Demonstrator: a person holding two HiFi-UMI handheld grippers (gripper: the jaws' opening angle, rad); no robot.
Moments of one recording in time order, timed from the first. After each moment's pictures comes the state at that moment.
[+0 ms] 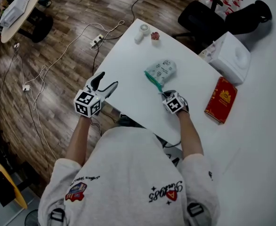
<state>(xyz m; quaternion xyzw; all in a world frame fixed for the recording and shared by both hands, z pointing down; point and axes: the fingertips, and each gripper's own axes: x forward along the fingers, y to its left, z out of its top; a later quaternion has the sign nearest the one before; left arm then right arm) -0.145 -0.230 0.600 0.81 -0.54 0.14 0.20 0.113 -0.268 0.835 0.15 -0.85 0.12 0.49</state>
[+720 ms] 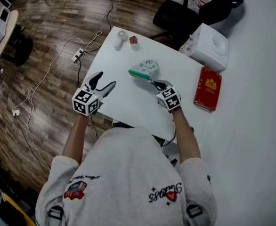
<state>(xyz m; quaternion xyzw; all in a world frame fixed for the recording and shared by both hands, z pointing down) -0.098 -0.271 0.588 0.86 -0.46 0.13 0.17 0.106 -0.309 0.710 0.27 -0.90 0.12 0.33</state>
